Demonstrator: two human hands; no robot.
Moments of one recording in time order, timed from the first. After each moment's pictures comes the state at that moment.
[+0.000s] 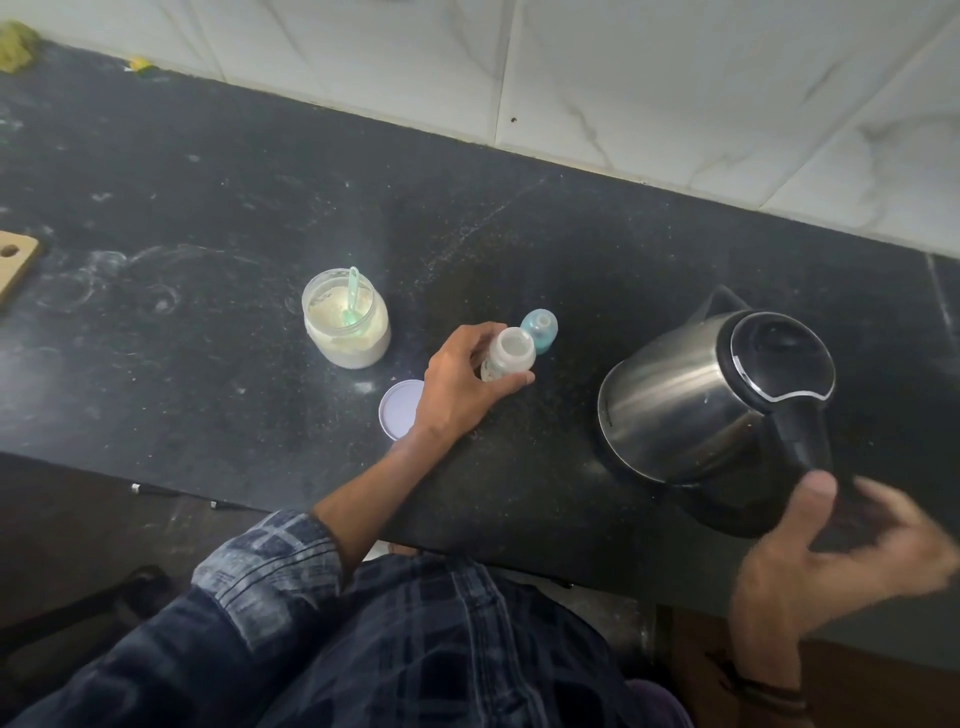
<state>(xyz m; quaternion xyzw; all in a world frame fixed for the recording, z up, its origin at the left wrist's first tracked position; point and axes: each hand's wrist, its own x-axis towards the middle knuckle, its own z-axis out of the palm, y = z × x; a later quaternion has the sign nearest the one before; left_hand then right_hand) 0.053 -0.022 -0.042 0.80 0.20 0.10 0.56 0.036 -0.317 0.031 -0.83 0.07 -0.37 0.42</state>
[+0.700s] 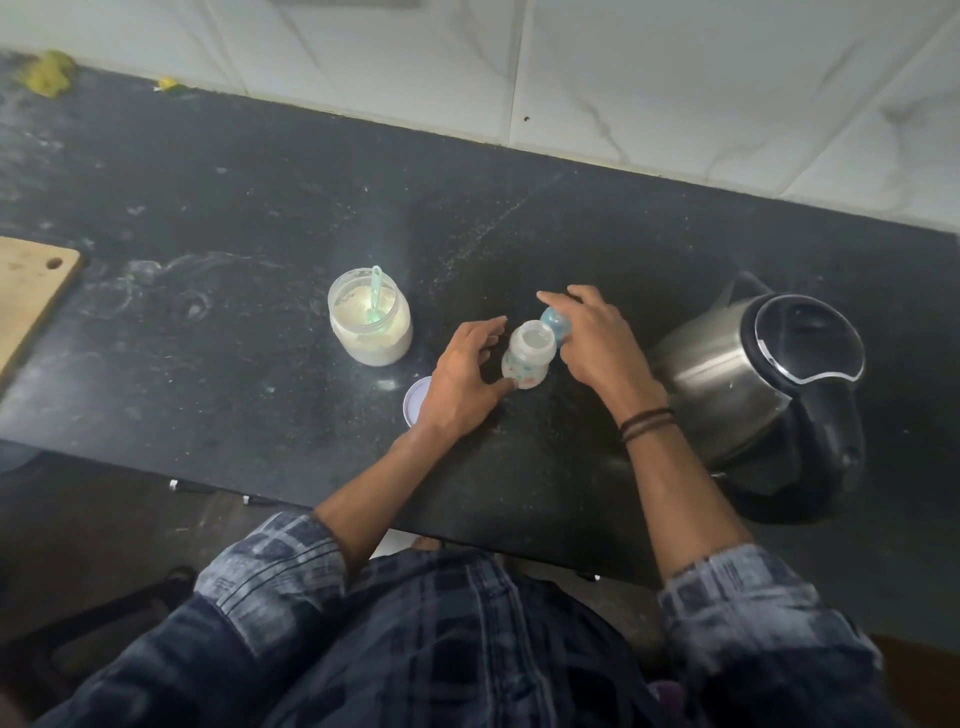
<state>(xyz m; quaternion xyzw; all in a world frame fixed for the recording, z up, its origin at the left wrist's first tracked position) 0.040 -0.005 -0.044 0.84 0.16 0.08 0.51 0.159 -0.146 0.004 -0.94 -0.27 0.13 0.14</state>
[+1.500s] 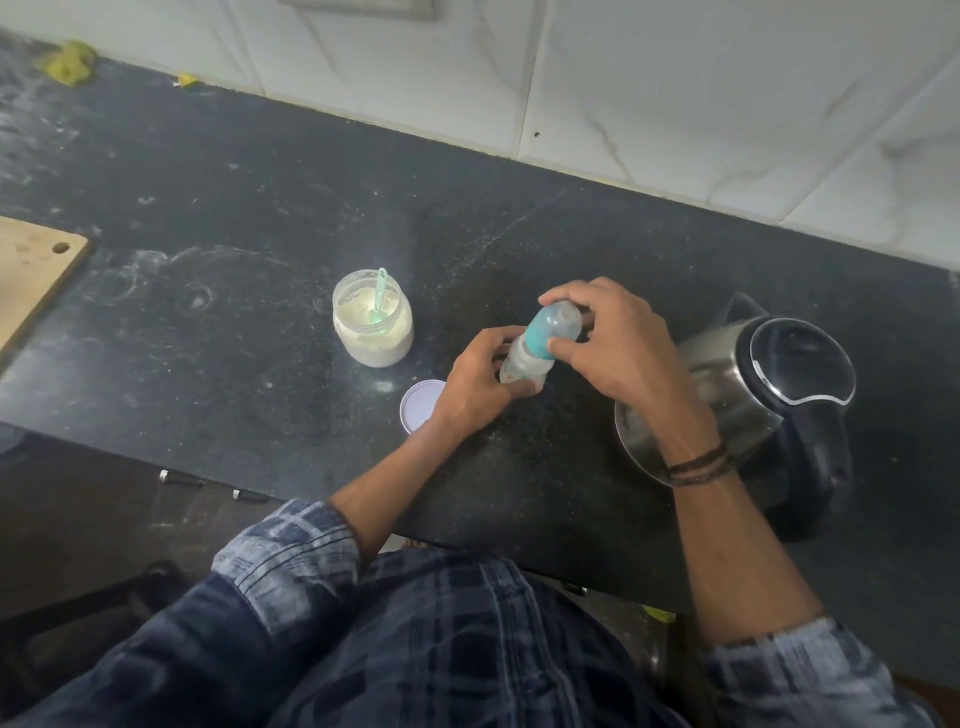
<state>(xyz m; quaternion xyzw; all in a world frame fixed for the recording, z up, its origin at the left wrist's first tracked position) 0.053 -0.018 -0.034 0.79 0.19 0.05 0.58 0.138 -0.157 0.078 -0.92 -0.29 0.11 0.25</state>
